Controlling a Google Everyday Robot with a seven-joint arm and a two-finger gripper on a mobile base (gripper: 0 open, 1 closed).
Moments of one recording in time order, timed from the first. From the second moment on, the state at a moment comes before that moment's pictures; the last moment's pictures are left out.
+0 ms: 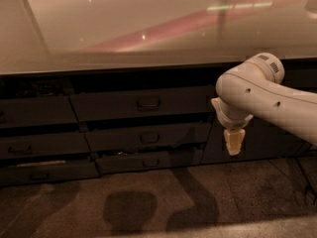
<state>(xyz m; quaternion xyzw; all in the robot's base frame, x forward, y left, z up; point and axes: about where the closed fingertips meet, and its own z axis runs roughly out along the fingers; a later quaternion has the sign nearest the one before) 0.562 -0.223 0.718 -0.75 0.64 -0.17 0.08</state>
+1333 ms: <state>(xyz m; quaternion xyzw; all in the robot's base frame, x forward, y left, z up) 0.567 -0.246 0.726 -0.78 0.59 -0.02 0.22</state>
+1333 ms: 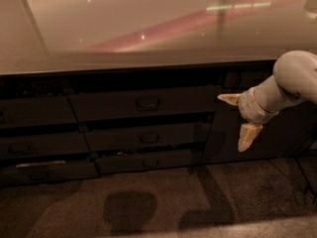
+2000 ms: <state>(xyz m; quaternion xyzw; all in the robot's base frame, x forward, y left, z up) 0.616 -0.283 0.706 -0.74 0.64 -0.01 0.21</state>
